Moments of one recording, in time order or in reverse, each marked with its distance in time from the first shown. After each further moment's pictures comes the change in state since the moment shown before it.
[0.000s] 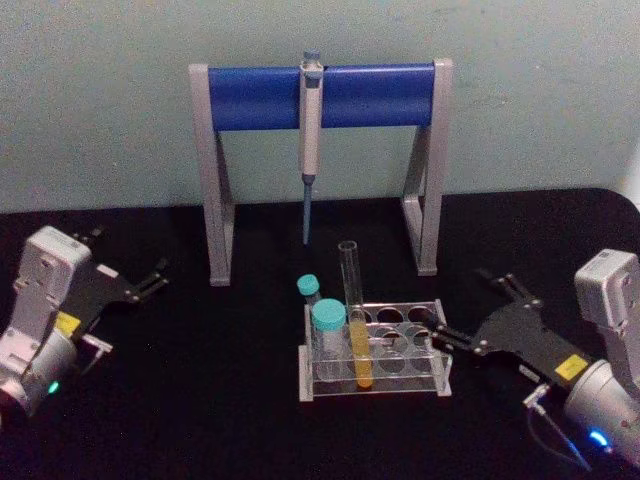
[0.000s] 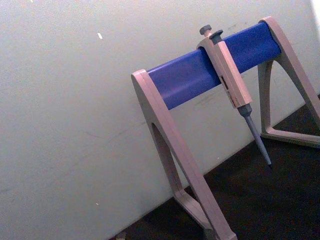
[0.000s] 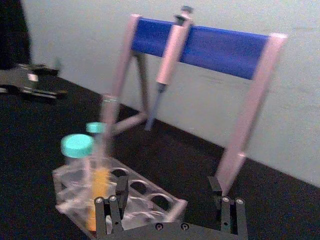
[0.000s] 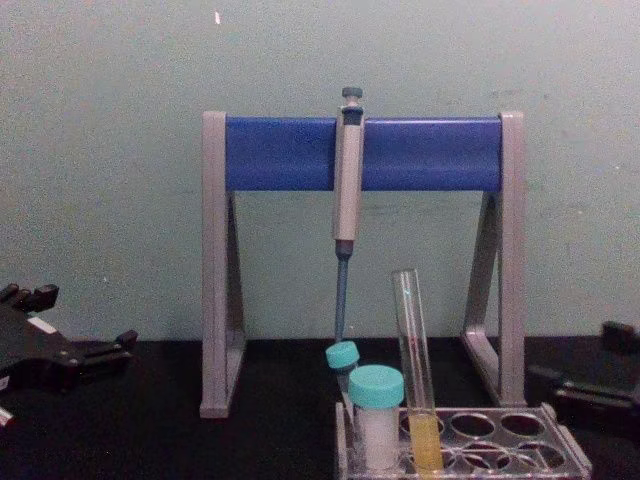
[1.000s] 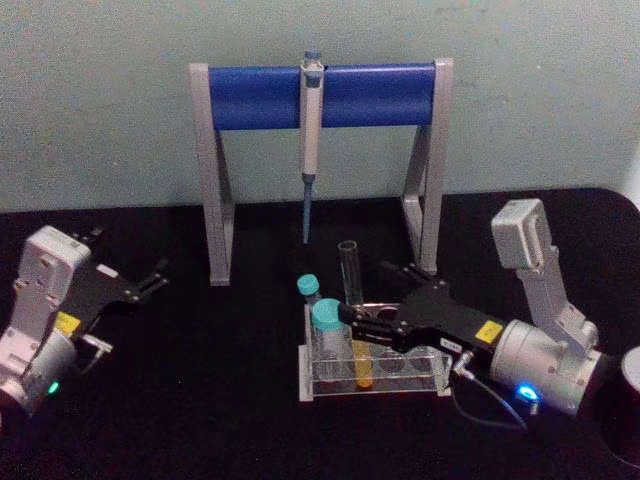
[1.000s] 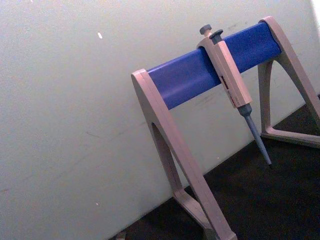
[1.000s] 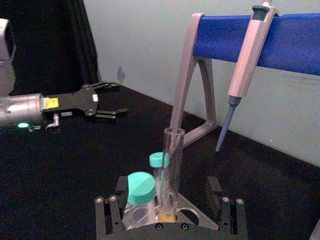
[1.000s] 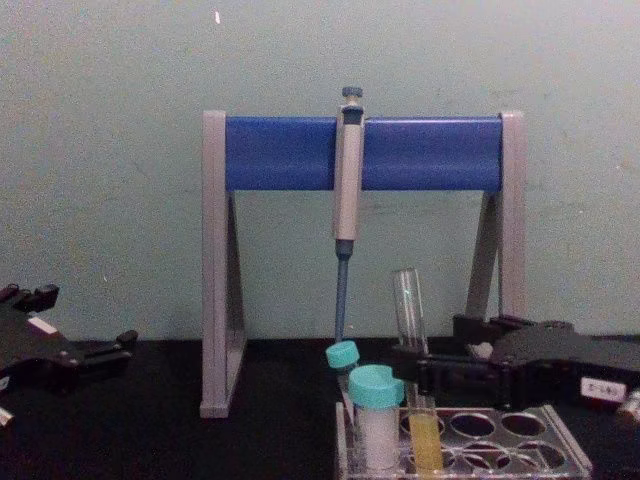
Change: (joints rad) left arm 0.000 0.000 0.000 0.000 0.000 0.000 0.000; right arm 0.216 -0.142 -0.075 0.135 0.080 0.177 0.263
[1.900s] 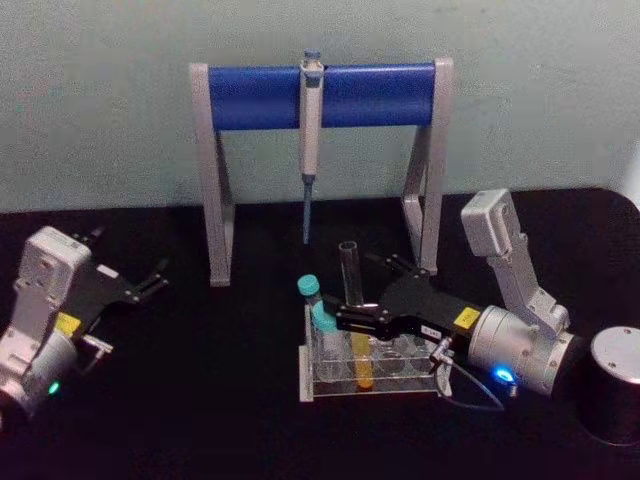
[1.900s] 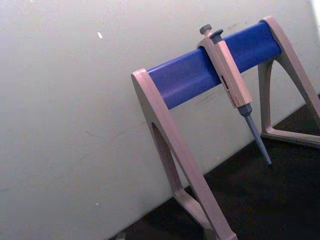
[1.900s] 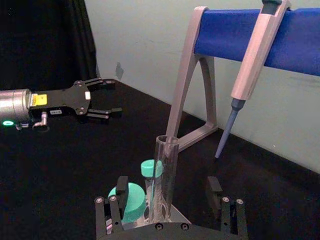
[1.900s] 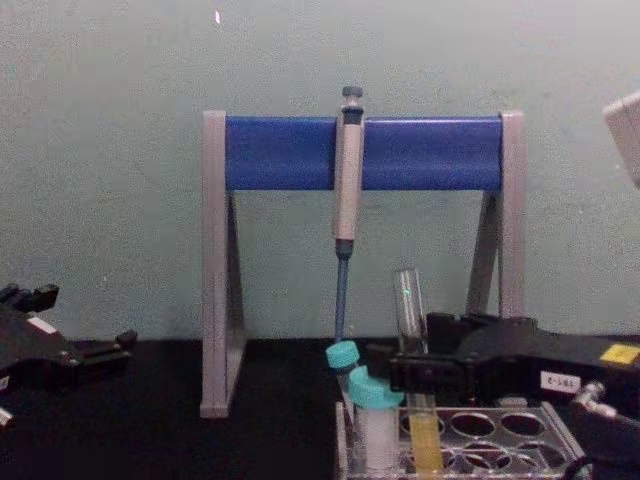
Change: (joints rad) left arm 0.000 0.000 0.000 0.000 0.000 0.000 0.000; right arm 0.082 -0.056 -0.032 0.106 -0.046 -0.014 0.026
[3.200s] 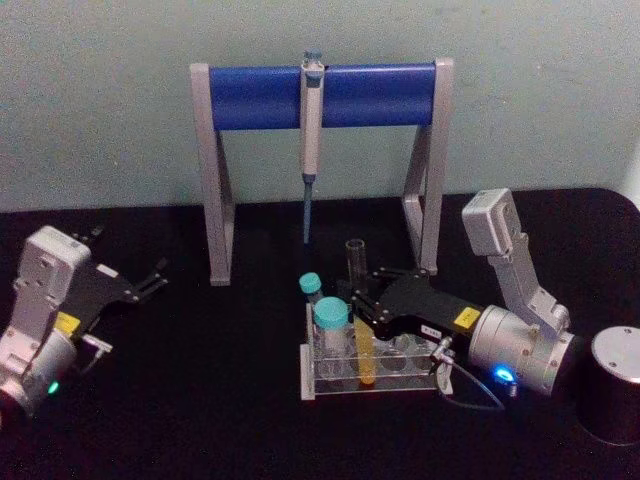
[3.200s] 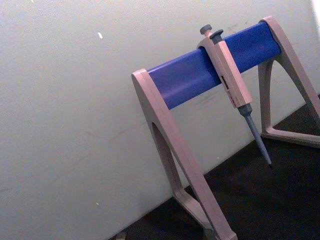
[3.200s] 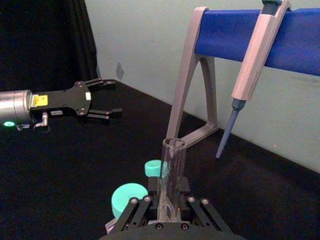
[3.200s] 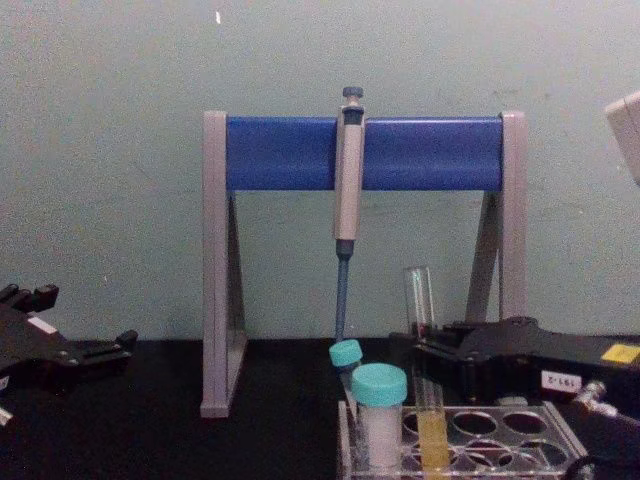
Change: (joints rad) left arm 0.000 0.000 0.000 0.000 0.000 0.000 0.000; right arm -0.001 0.001 0.001 -0.003 0.004 0.003 -0.001
